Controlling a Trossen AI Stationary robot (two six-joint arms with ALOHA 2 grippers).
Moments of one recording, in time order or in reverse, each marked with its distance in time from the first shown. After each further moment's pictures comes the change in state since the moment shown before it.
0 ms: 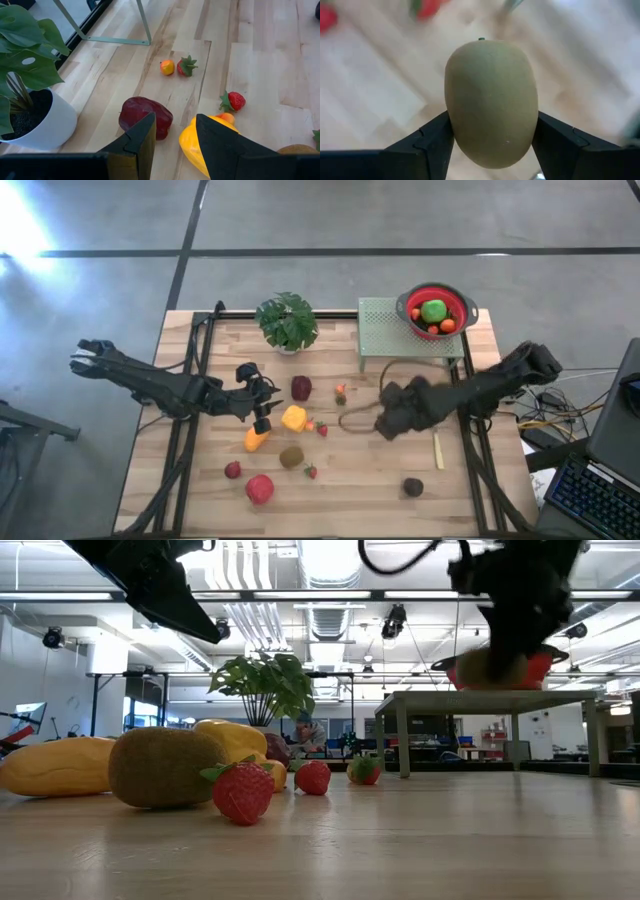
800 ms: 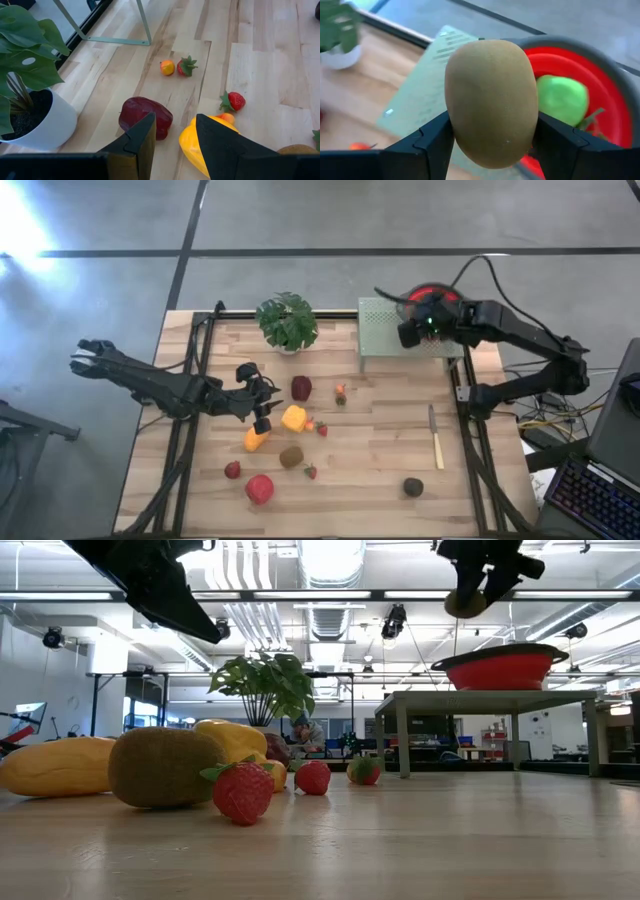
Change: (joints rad) left arm 0.000 0.000 0.000 0.000 0.000 0.000; right arm -0.662 -0.284 0.257 -0.070 0.110 -0.421
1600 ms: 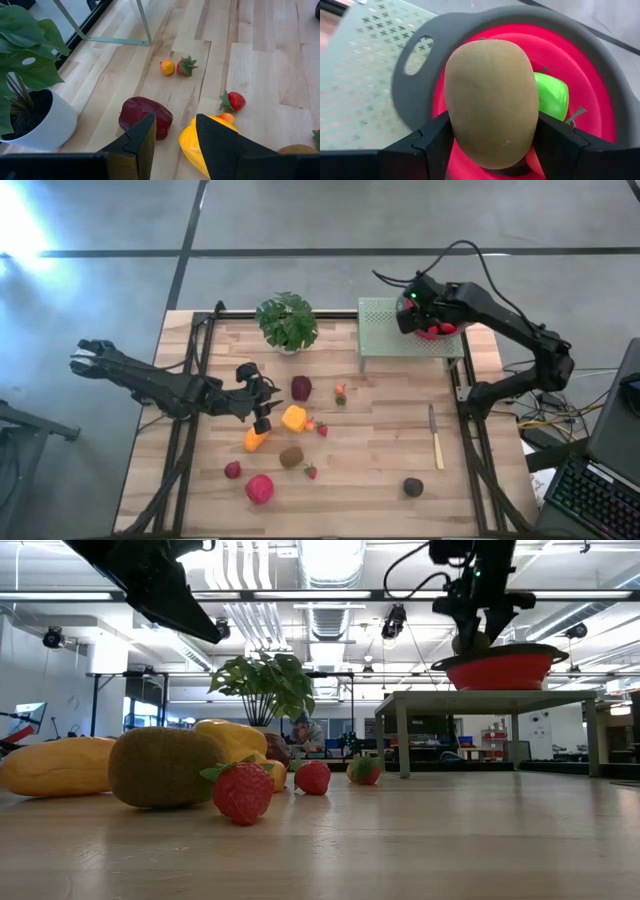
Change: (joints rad) left arm 0.000 0.000 0.000 0.000 0.000 0.000; right arm -0.277 0.149 -0.017 0.000 -0.085 -0.122
